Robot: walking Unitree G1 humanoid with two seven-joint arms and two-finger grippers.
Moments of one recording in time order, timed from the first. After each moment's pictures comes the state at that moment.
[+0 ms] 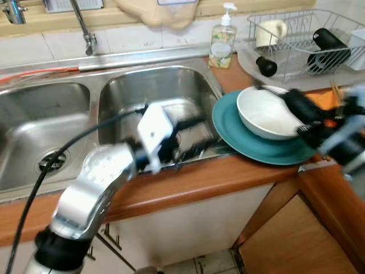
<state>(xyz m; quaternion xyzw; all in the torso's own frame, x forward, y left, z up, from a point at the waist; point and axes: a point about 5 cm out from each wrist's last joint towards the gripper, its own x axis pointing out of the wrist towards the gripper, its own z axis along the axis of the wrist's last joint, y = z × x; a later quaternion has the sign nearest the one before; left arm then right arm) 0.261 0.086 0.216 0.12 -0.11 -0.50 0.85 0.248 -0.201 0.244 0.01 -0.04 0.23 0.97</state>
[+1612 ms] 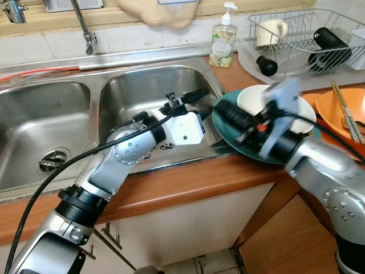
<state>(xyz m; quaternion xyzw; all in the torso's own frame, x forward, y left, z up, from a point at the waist) 0.309 0.075 0.215 0.43 -0.26 -0.36 0.78 0.256 -0.126 0.235 0.00 0.01 0.37 0.93</state>
